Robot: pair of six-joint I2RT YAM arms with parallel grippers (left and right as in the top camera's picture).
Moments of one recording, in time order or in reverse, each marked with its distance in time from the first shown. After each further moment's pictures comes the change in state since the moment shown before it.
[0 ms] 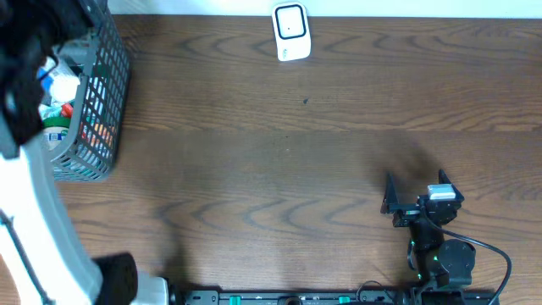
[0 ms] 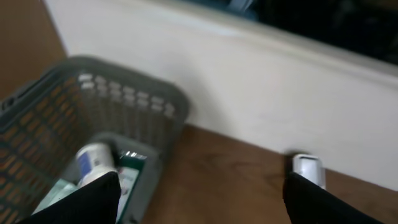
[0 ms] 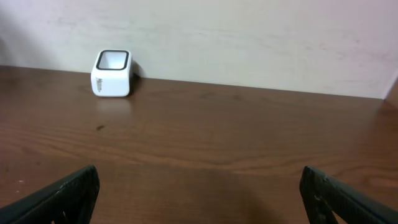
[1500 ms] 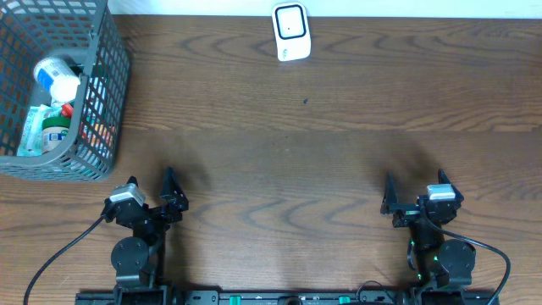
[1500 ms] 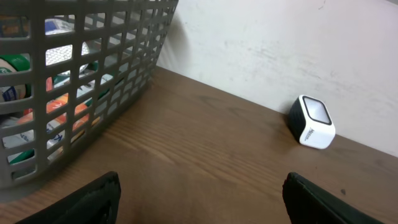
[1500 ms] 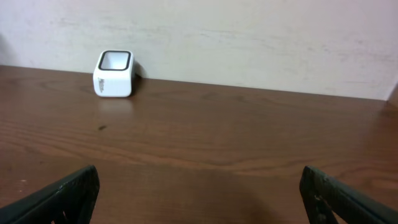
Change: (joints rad) left arm -0.135 -1.637 -2.389 1.089 -0.073 -0.146; right arm 0.000 -0.001 0.000 0.001 -0.008 0.000
